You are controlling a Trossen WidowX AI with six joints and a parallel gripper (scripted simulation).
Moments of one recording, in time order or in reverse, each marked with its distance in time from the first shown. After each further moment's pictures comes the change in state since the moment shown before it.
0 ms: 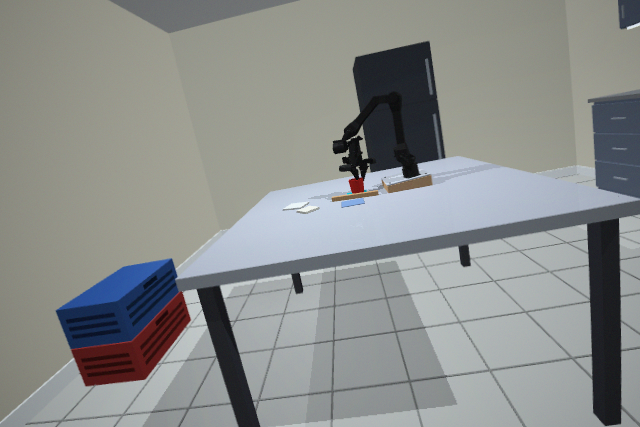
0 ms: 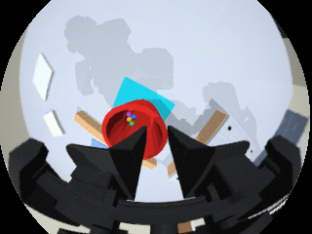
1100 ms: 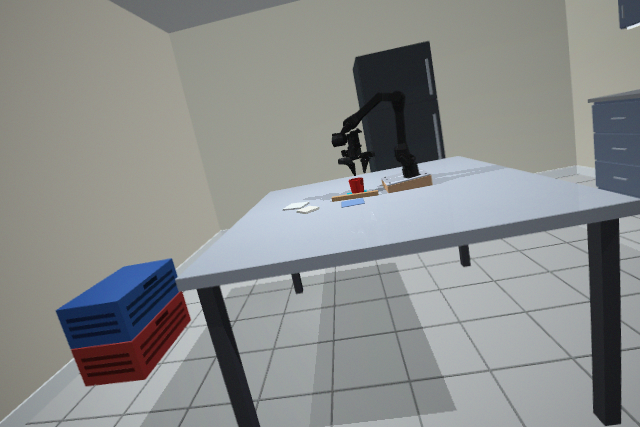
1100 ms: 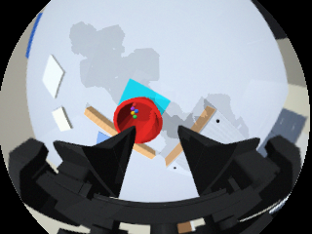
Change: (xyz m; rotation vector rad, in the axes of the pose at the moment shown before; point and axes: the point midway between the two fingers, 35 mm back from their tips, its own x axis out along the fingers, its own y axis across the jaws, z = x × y) arm -0.035 -0.002 0.000 -0.002 -0.002 0.002
